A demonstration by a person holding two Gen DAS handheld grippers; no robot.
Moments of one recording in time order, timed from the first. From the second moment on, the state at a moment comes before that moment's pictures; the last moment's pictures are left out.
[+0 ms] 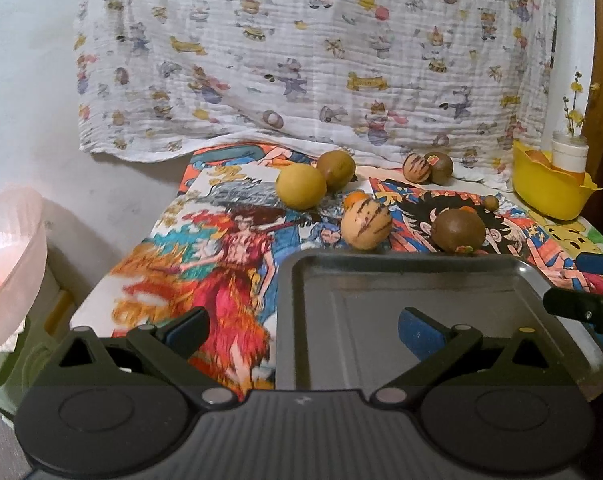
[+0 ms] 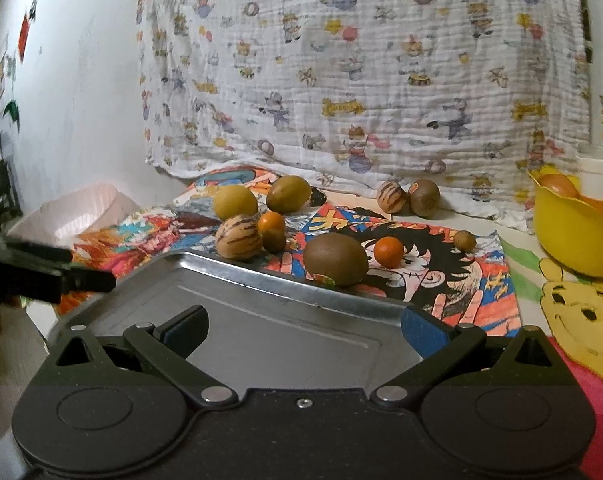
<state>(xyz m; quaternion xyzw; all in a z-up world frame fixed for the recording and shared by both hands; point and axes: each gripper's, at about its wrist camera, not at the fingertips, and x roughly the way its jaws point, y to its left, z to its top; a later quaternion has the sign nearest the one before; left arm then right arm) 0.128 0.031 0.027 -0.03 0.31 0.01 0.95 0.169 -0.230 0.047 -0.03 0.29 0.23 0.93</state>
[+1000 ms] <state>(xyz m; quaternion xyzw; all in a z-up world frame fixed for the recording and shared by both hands) 0.255 0.012 0.021 0.03 0.36 -0.11 0.92 0.296 -0.238 0.037 -0.08 0.33 0.34 0.88</state>
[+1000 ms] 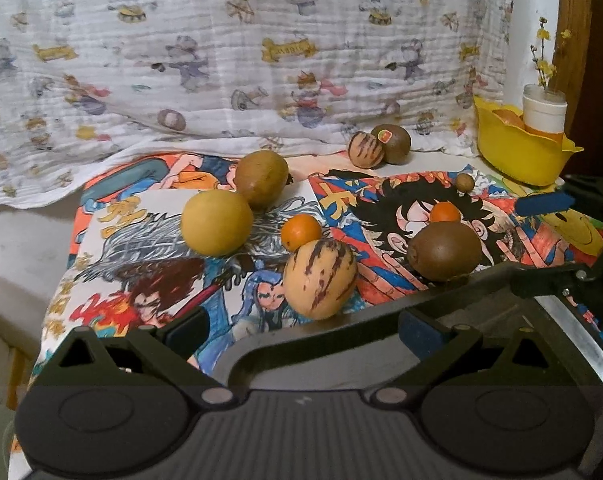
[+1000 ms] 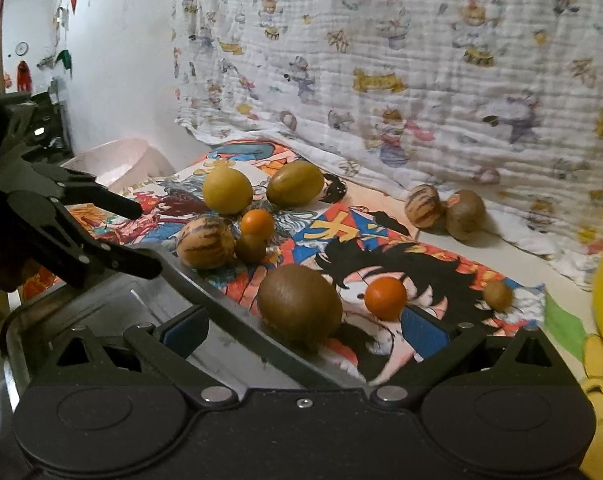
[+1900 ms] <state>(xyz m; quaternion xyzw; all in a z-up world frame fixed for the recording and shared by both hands) 0.301 0.017 0.000 0.00 0.39 -0.16 0.91 0.333 -0.209 0.009 -0.12 0.35 0.39 0.84</state>
